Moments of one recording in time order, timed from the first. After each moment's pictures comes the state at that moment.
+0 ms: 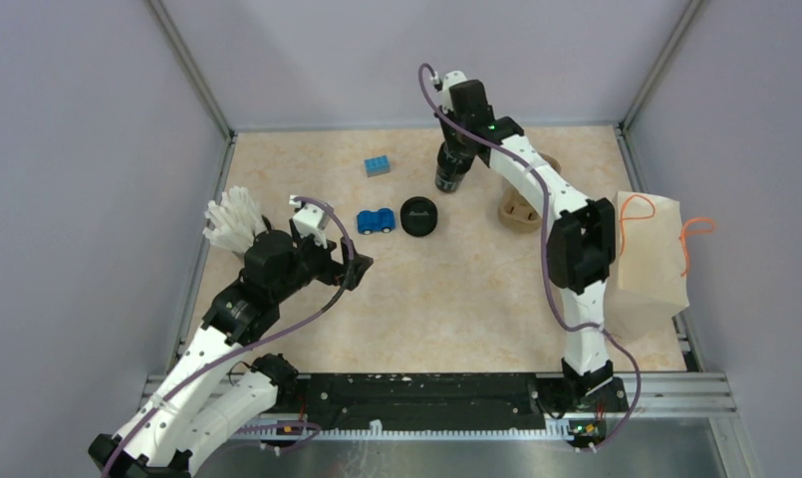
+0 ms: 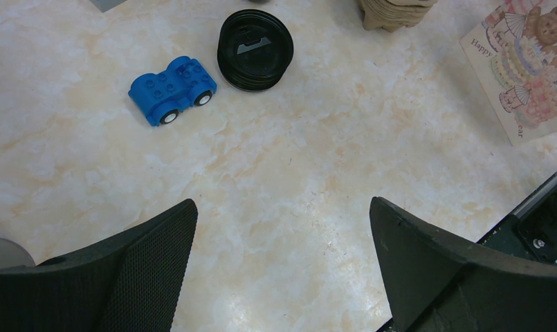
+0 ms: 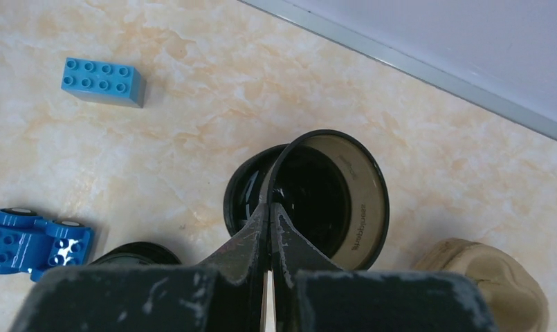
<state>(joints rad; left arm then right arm) -0.51 0.69 0.75 -0.40 0.14 -0.21 0.48 2.13 2.06 -0.52 0.15 -0.04</state>
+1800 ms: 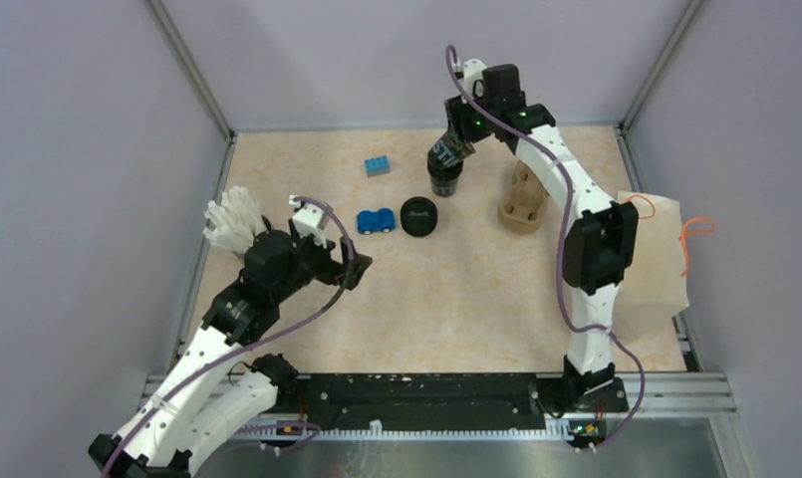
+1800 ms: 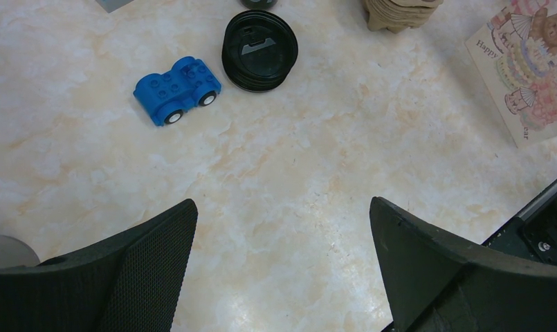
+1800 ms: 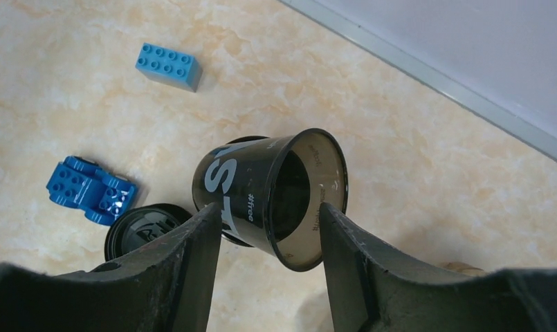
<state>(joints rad) -0.51 0.69 0.75 -0.40 0.13 -0.21 0.38 2.04 2.07 -0.58 -0.16 -0.10</state>
